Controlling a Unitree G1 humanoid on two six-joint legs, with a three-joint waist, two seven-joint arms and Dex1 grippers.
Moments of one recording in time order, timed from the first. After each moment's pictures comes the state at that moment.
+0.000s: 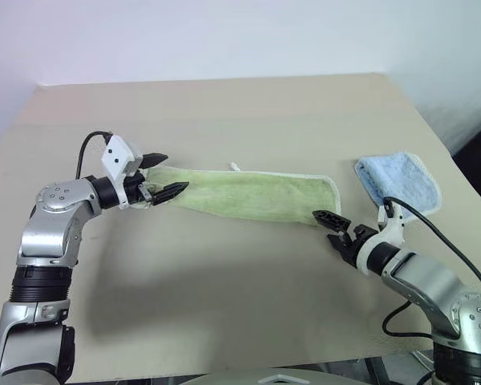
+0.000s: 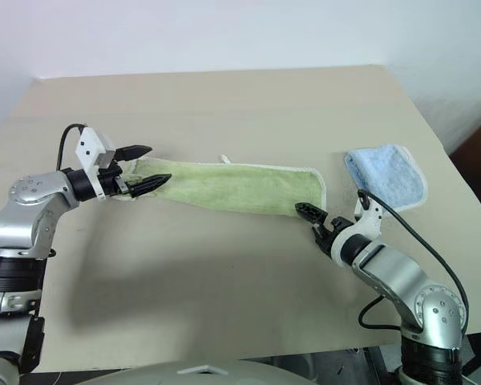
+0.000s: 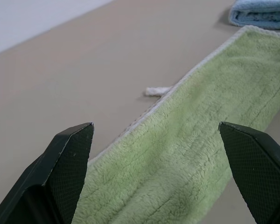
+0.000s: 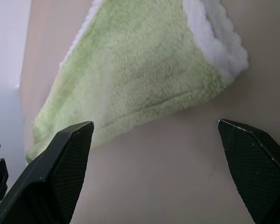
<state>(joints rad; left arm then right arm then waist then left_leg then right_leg) -0.44 0.69 0.11 0.07 -0.36 0.32 -0.97 -0.02 -0.43 -0.31 -0.38 1.97 0.82 -0.78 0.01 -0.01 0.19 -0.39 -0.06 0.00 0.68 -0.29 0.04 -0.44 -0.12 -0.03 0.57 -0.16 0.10</state>
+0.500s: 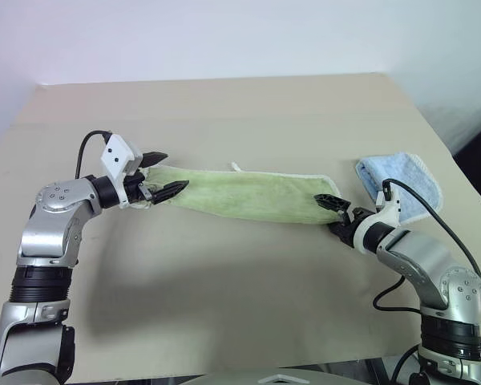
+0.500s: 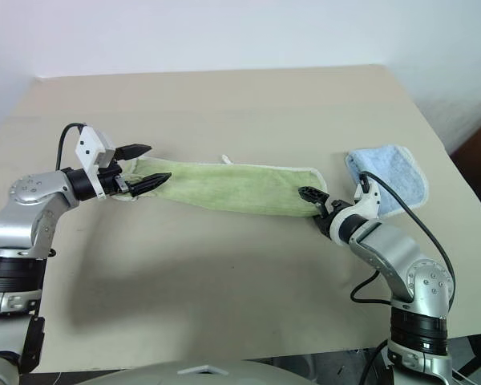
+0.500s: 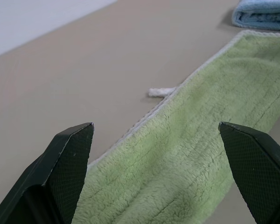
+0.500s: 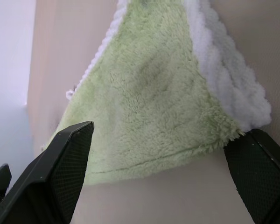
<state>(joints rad) -0.44 0.69 0.11 0.06 -0.37 0.32 -0.96 -0.16 -0.41 -0.32 -0.23 1.97 0.79 -0.84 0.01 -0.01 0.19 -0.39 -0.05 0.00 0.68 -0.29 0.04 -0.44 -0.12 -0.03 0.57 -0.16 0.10</state>
